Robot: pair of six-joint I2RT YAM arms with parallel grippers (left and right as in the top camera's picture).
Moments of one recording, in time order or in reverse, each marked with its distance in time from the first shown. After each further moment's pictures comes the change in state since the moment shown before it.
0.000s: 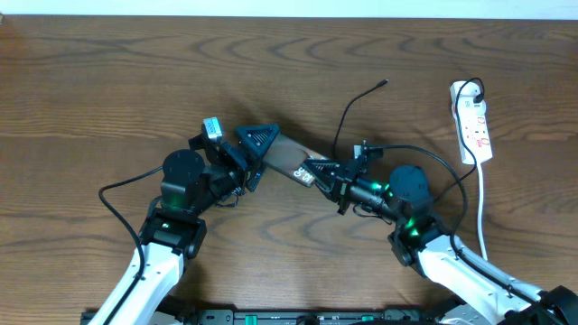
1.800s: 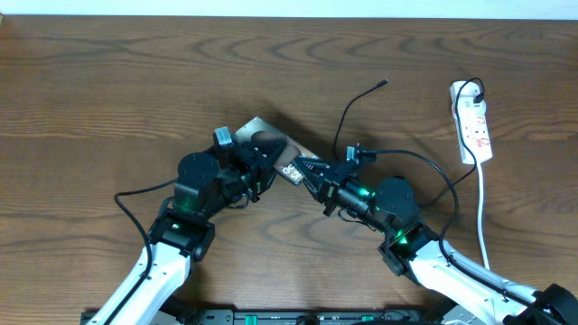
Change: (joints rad) left arm -0.085 0.019 -0.001 0.000 -0.057 -0.244; right arm 0.134 0.000 0.000 0.060 0.233 0.020
